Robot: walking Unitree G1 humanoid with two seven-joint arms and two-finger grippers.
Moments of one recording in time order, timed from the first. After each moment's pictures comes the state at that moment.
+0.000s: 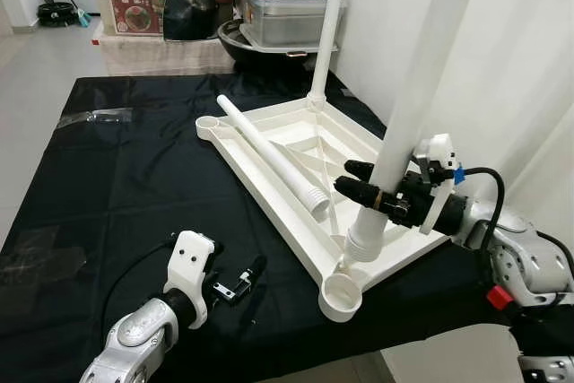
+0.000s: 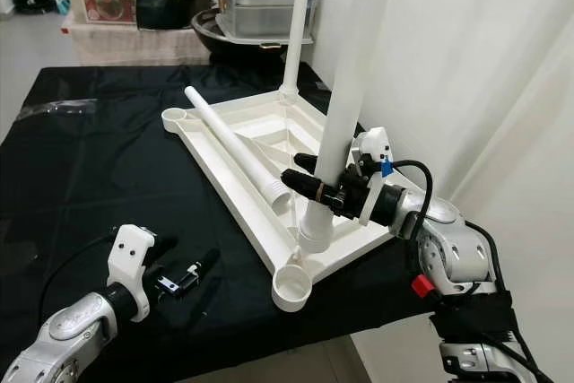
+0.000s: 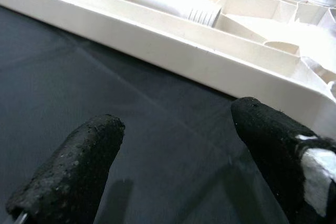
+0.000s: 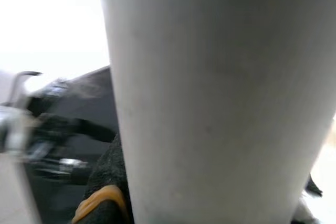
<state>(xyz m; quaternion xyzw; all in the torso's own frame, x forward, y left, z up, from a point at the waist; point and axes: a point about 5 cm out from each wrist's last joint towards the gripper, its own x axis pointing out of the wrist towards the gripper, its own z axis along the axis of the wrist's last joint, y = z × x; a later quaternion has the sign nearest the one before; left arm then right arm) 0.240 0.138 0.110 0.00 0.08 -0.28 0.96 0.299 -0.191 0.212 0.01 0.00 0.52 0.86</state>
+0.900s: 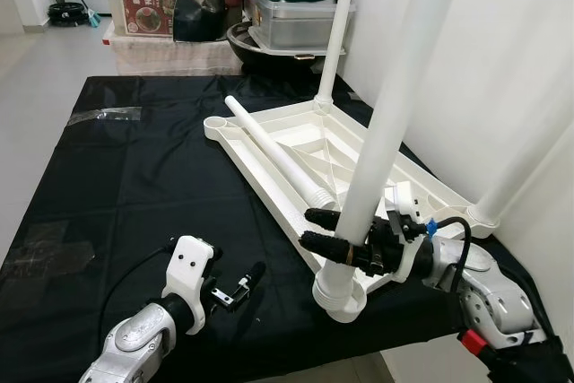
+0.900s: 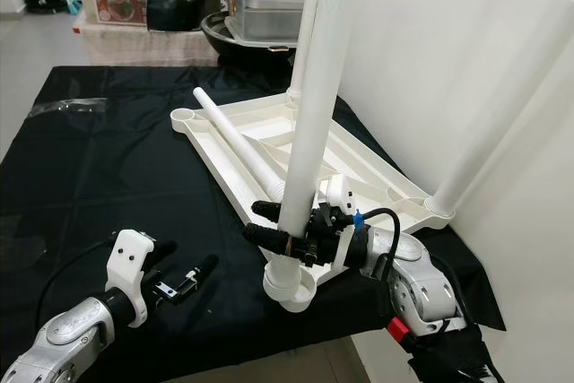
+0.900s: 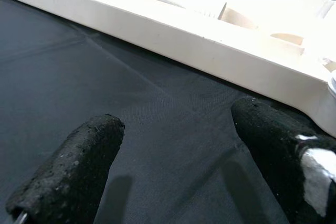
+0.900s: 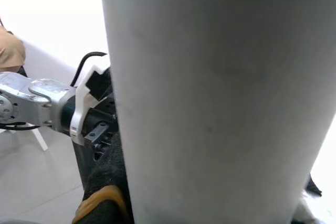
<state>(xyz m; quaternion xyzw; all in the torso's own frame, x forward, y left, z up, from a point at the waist) 0.238 0.141 0.108 0.01 0.08 -0.28 0.96 0.281 -0.161 0.173 0.01 0.00 0.58 0.82</state>
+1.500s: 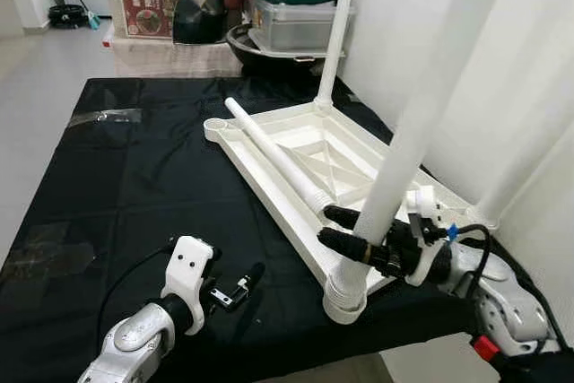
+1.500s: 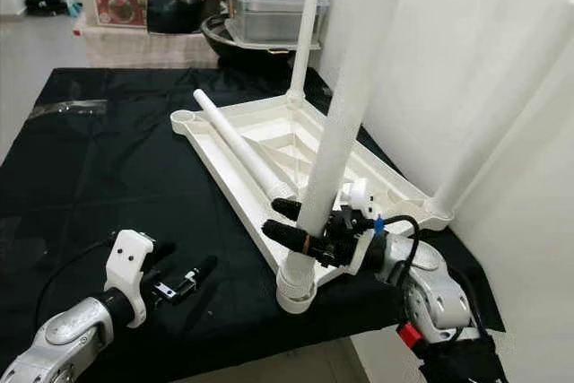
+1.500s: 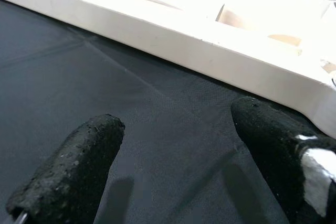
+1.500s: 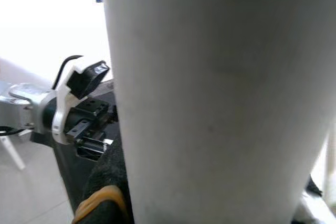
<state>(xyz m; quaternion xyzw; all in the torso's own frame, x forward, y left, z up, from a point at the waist) 0.238 0.141 0.108 0.01 0.08 -0.29 0.95 0.275 -0.185 0.162 0.03 -0.01 0.53 0.85</state>
